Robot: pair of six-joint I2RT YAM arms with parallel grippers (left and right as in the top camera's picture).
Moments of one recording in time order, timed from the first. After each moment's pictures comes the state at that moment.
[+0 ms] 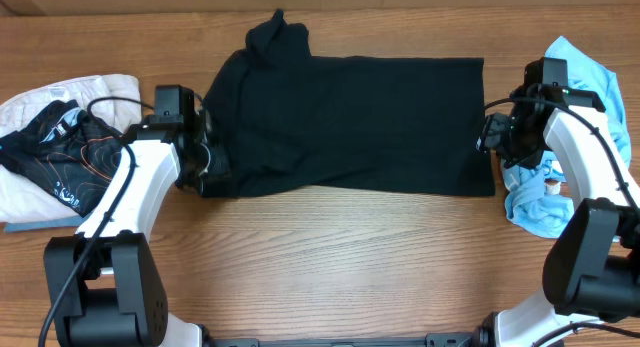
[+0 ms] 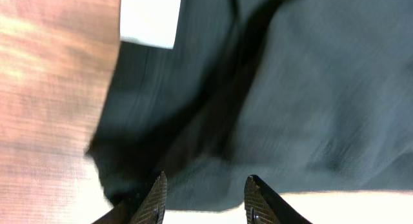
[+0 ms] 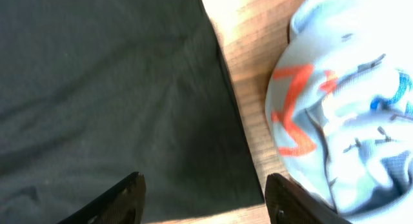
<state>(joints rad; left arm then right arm) 0.02 1.69 1.12 -0.78 0.16 -0.28 -0.16 1.80 1.35 -0.95 -0.06 0.23</state>
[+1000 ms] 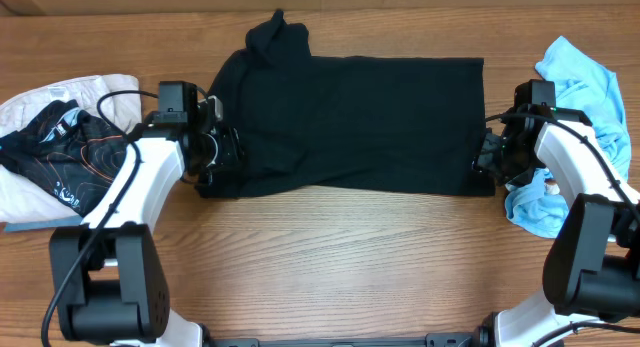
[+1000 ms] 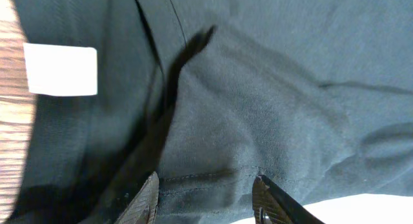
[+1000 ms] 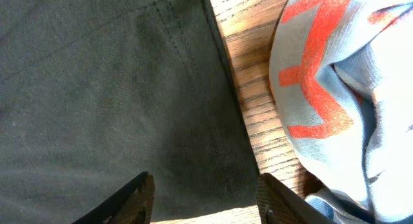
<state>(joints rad) 0.00 1.73 1.12 -0.63 0.31 -0.26 -0.16 1.80 1.20 -0.87 -0.07 0.23</state>
